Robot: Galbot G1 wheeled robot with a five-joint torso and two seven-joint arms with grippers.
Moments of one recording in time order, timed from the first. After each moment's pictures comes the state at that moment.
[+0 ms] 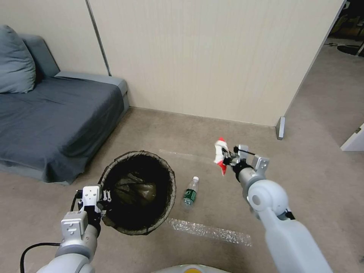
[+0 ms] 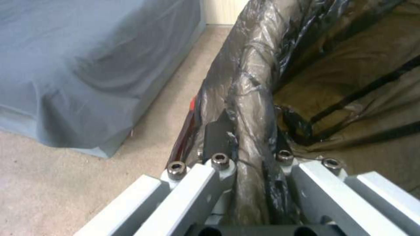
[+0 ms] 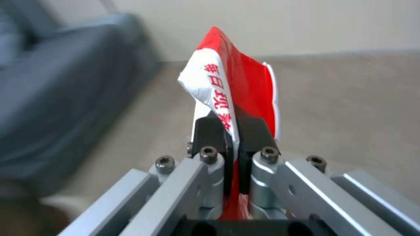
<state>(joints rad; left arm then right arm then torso) 1.83 -1.44 -0.66 -2.43 -0.10 0.50 -0.13 -1.17 1.30 0.34 1.98 0.69 -0.56 0.28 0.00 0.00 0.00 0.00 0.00</state>
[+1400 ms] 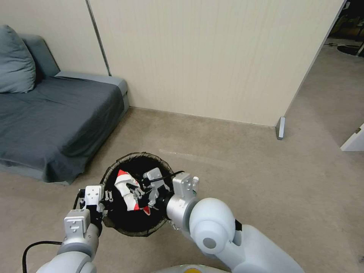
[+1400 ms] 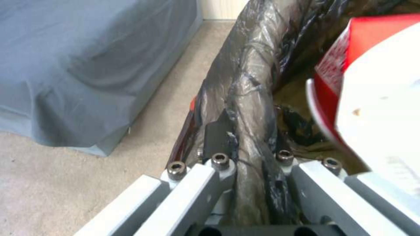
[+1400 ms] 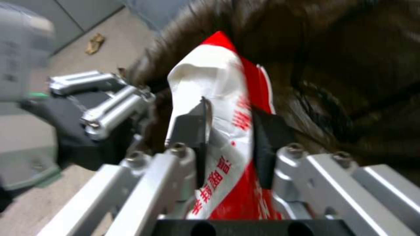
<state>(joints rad) 1.81 -1.43 -0.65 -2.43 -0.09 0.54 -0.13 -0.93 1.28 -0.39 2.14 0.90 -0.70 0.46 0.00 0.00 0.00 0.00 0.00</state>
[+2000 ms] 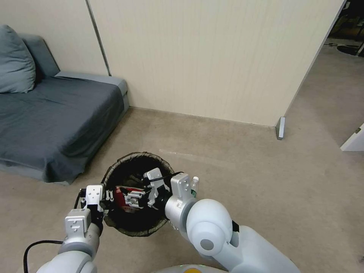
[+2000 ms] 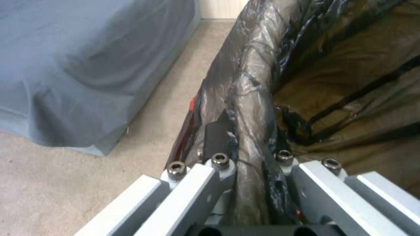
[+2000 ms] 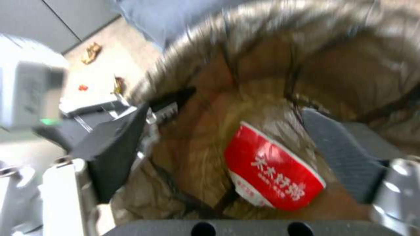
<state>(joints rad) 1.81 -1.42 -0.65 -2.43 -0.09 0.54 -0.13 -0.92 1.28 -0.37 2.18 0.91 -0.71 0.49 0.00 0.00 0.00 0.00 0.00</state>
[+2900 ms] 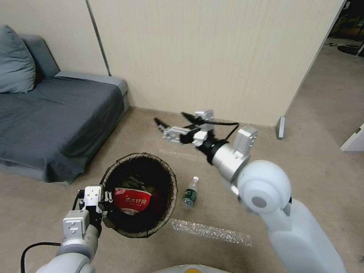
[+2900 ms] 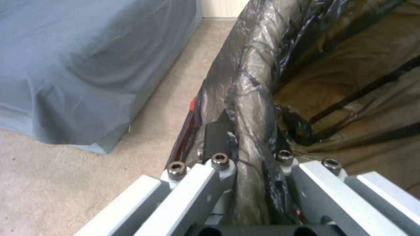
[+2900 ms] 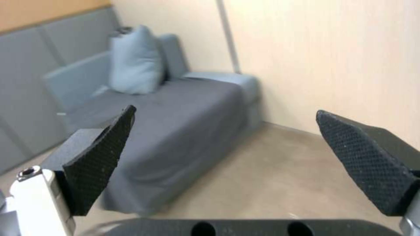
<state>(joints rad) 1.83 -1.43 -0.65 -2.44 -0.09 0.54 -0.13 -0.93 1.21 0.10 2.25 0.83 -0.59 0.27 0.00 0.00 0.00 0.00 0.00</state>
